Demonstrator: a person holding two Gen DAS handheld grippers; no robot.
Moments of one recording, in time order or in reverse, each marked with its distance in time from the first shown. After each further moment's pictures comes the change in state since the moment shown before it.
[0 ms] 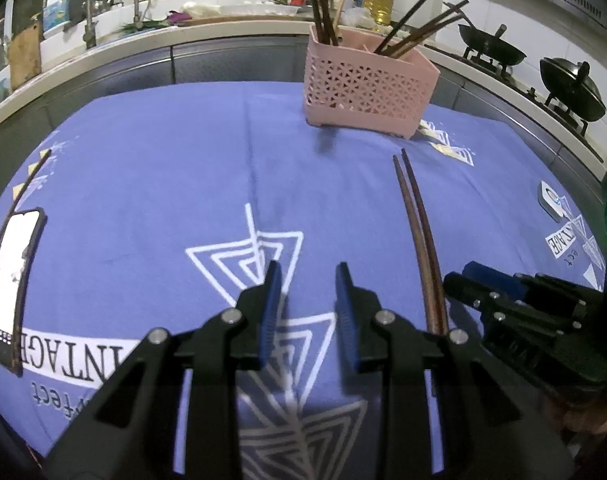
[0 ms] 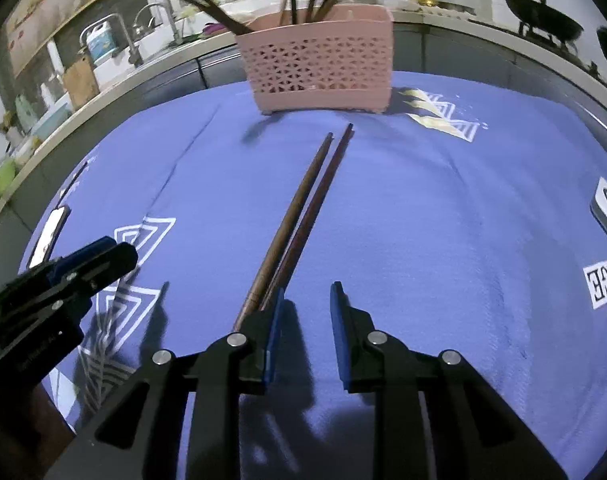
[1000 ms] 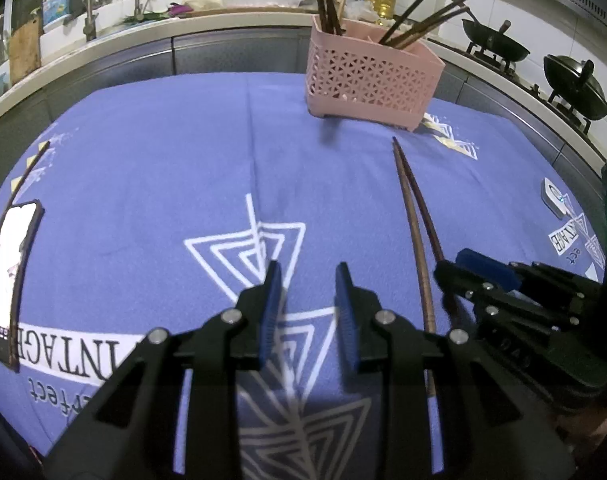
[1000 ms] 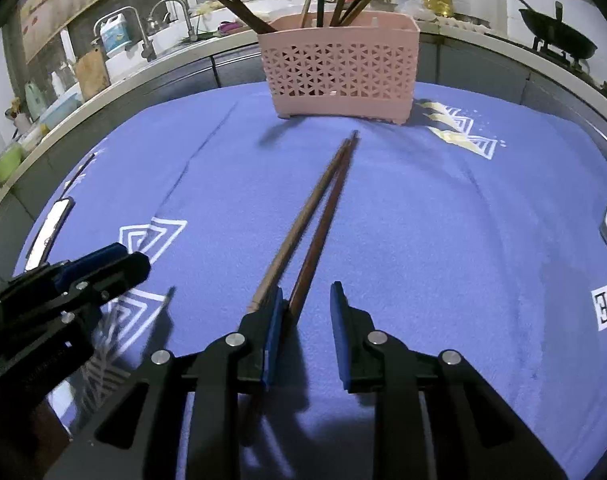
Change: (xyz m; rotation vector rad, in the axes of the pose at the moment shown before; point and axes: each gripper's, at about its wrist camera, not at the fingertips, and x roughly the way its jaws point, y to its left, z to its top) left arm 0.005 0.000 -0.001 -0.007 0.027 0.001; right arm 0.006 0.007 0.002 -0.047 -0.022 -0.007
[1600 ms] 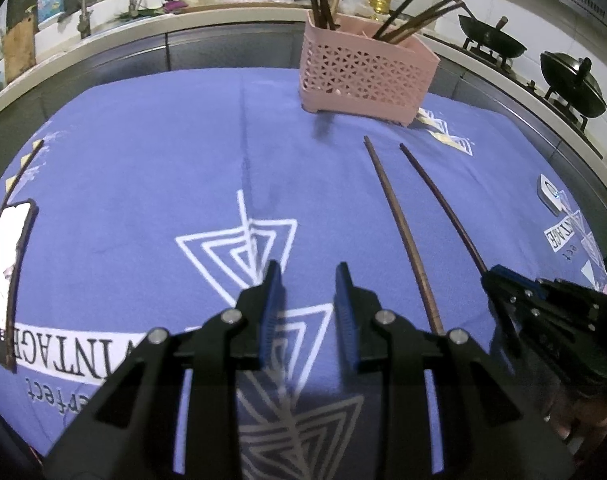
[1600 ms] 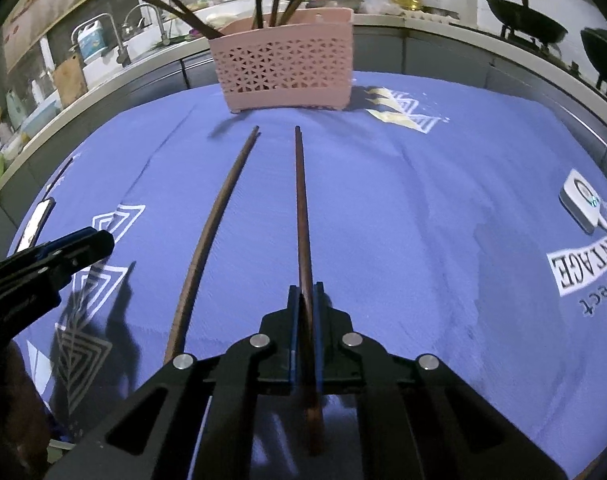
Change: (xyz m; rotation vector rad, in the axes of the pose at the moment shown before) left arm 0.003 -0.004 0.002 0.004 0.024 -0.021; right arm -0.022 -0.036 -0.023 0.065 0.014 -0.052
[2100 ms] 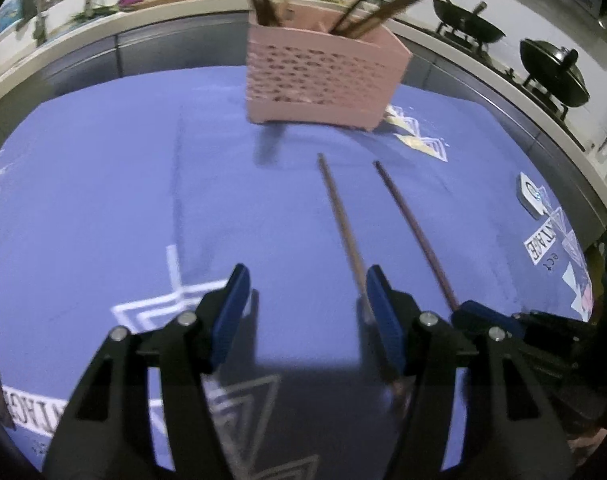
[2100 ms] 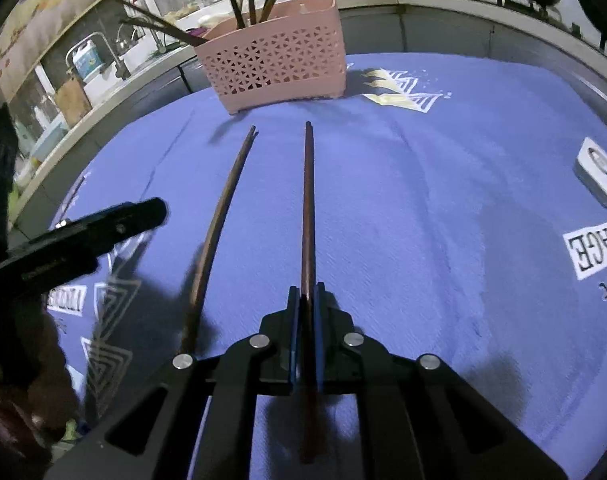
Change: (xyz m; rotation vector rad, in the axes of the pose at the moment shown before) left arm 0.032 -0.030 0.044 0.060 0.070 -0.110; right arm 0.005 -0.019 0.013 0.103 0.057 0.125
